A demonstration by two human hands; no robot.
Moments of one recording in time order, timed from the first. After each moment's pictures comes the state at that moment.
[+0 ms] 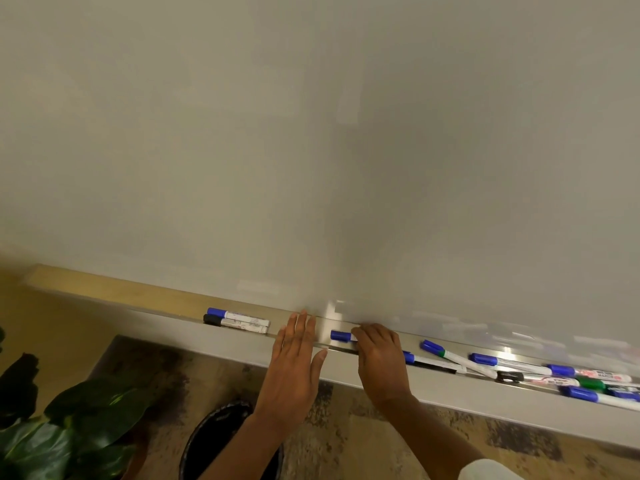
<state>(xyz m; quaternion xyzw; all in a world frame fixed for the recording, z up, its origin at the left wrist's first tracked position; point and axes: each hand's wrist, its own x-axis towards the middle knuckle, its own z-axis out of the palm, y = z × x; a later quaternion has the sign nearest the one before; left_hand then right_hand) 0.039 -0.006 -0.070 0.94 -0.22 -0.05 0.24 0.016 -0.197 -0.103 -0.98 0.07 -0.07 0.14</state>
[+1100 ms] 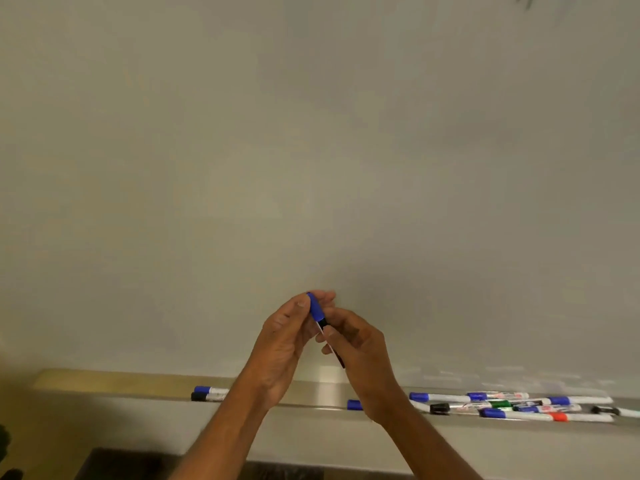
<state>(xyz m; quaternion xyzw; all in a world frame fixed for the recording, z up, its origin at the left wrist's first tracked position) 0.004 -0.076 0.228 0.61 -0.16 -0.19 0.76 -0.061 -0.201 0.211 -0.67 0.05 -0.18 0.72</state>
